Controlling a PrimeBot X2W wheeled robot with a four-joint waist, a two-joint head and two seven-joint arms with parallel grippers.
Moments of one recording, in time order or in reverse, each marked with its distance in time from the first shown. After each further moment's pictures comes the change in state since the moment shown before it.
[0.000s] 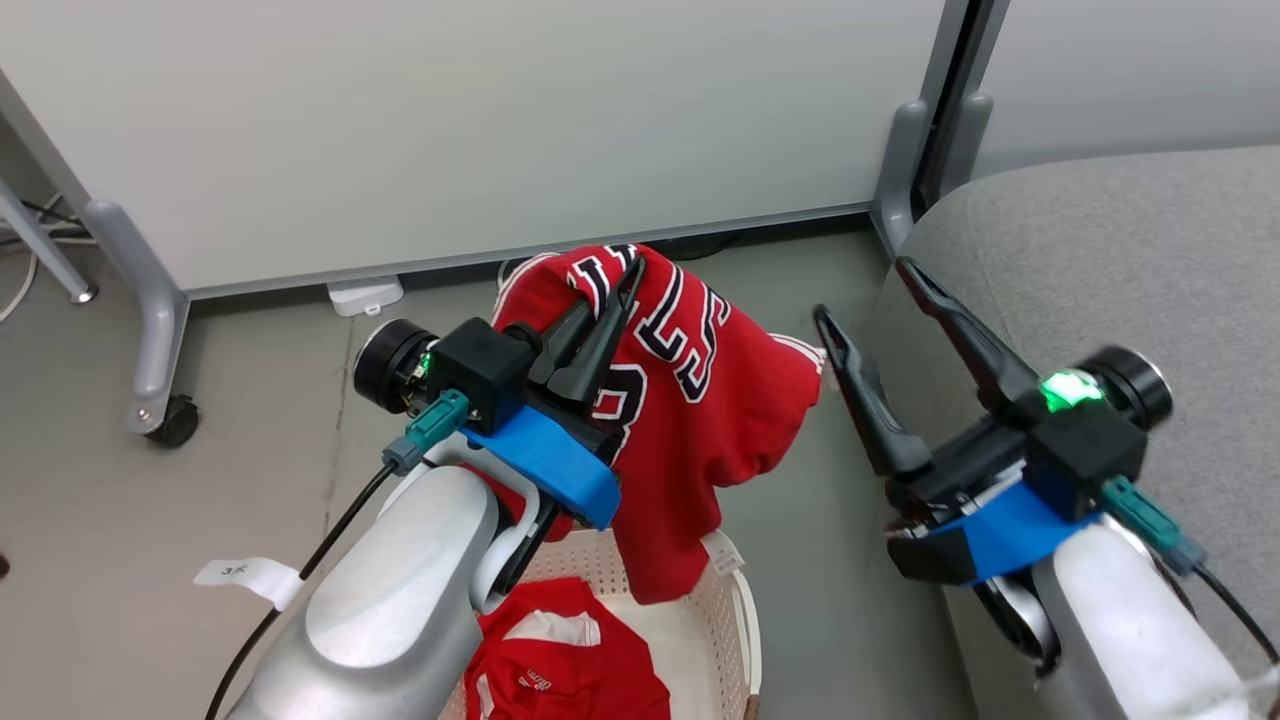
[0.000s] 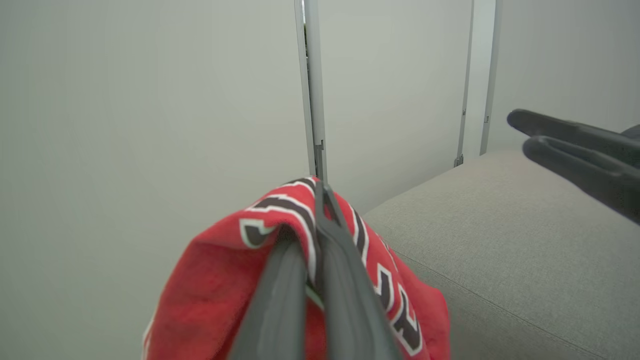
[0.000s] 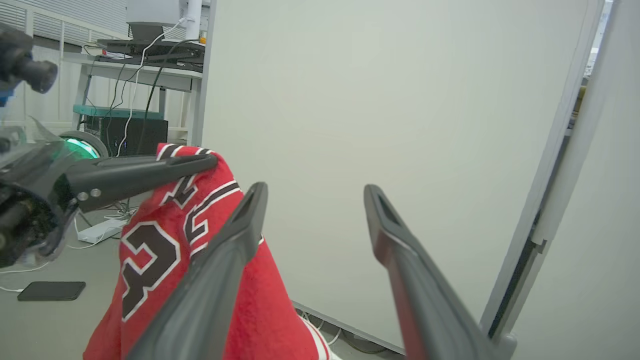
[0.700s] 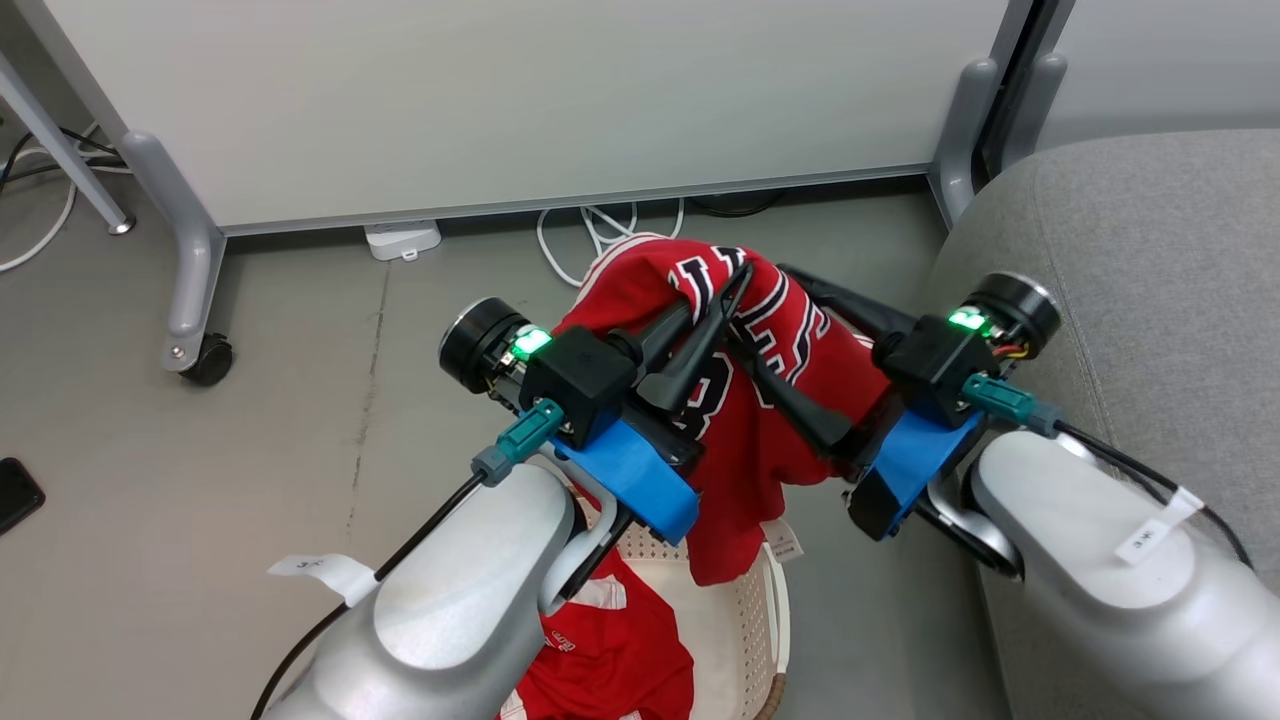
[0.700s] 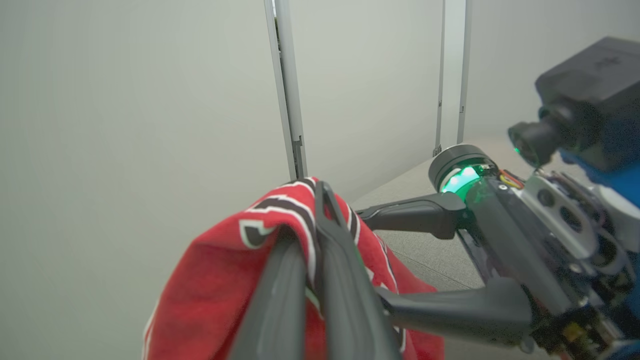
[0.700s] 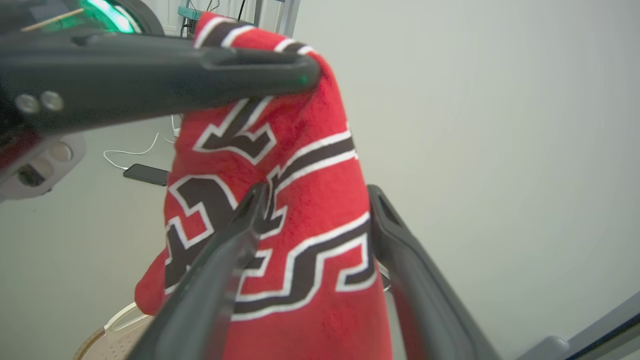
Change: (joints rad) left arm -0.047 -0.051 -0.098 -0.024 0.029 -0.006 -0.009; right arm -0.409 -0.187 0.538 0.340 0.271 0.000 0.000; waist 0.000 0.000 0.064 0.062
